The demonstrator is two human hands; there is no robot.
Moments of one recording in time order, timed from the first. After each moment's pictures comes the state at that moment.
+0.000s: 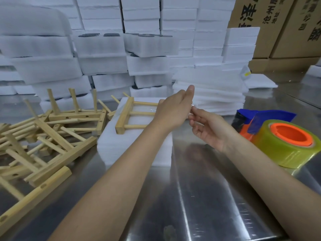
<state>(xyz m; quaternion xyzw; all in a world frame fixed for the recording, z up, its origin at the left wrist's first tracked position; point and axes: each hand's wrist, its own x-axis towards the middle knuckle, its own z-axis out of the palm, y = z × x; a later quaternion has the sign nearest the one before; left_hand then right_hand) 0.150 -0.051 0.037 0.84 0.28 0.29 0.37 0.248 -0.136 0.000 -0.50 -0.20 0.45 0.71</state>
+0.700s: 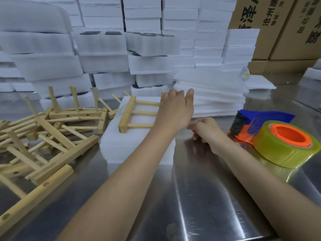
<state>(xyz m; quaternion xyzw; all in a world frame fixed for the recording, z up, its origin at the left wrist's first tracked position) 0.161 -0.042 0.026 0.86 0.30 0.31 0.26 0.238 -0.125 -0.010 -0.79 -0.30 0.23 0.48</state>
